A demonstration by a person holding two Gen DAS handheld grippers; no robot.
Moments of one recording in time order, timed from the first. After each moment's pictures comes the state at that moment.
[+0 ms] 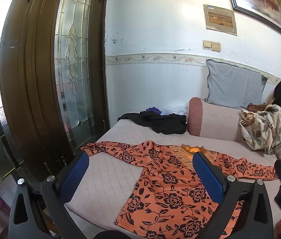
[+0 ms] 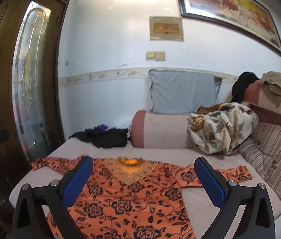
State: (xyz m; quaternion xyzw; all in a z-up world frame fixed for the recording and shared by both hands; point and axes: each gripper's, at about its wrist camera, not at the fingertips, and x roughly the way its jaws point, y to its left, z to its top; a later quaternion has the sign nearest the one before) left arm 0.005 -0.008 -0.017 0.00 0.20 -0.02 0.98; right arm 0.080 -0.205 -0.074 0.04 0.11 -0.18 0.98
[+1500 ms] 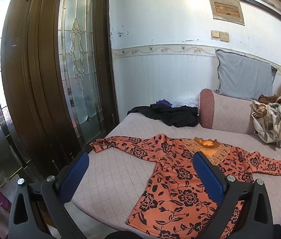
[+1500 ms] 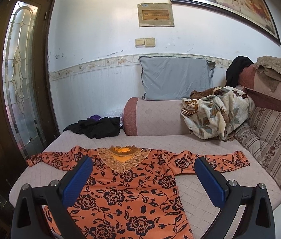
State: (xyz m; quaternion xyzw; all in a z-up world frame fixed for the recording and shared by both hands) left arm 0.032 0.002 -0.043 0.02 0.22 0.02 0.98; right arm 0.085 -0.236 -0.089 0.08 0.17 -0.18 0.97
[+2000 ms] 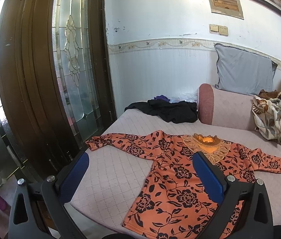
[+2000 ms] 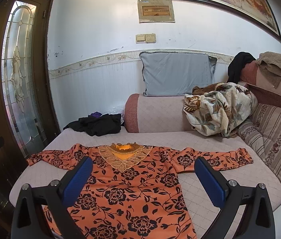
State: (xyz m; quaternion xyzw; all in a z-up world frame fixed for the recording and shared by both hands) left arm 0.057 -0.015 -0.056 0.03 0.24 0.01 0.97; right arm 0.099 -0.240 -0.098 0.08 0.17 -0.18 0.96
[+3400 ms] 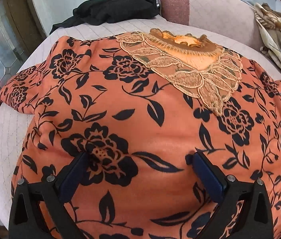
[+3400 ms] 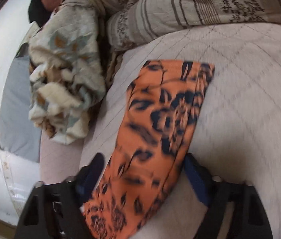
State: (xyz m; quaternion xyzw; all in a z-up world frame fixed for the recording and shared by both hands) left arm 0.288 -0.184 -0.324 0.09 0.50 -0.10 0.85; right arm 0.151 -0.746 -0.383 0.61 0.15 -0.34 0.70
